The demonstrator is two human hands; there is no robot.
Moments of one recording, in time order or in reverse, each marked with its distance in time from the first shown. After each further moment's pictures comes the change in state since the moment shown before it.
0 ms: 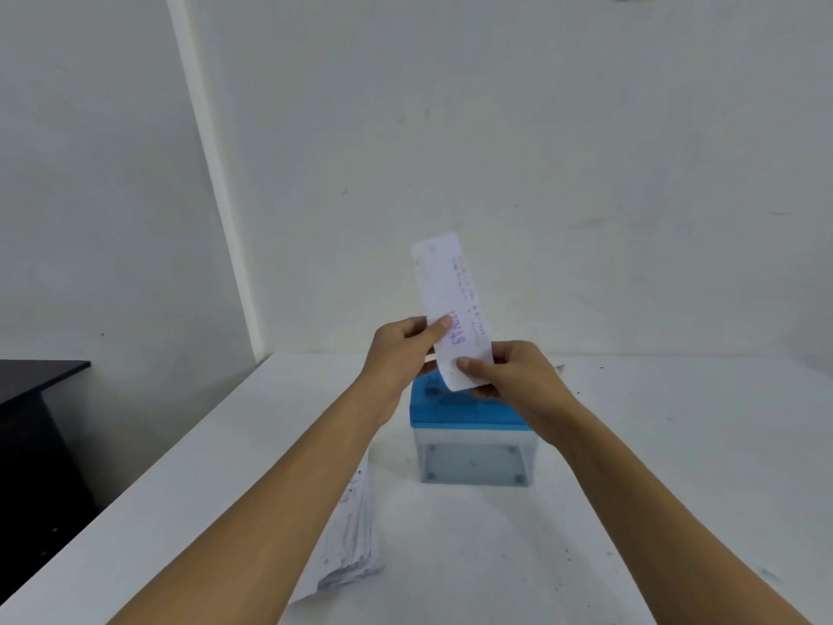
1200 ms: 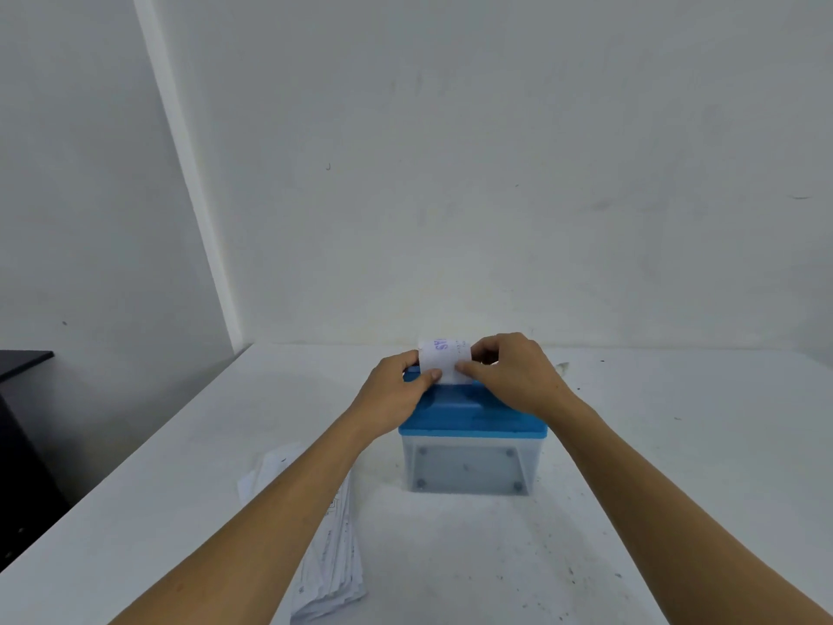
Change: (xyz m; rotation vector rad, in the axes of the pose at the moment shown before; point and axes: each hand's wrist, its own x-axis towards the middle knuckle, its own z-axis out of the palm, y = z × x) left_hand 0.037 -0.068 -0.016 0.522 -0.132 0.113; right_hand 0.052 0.023 -0.013 -0.709 0.069 -0.089
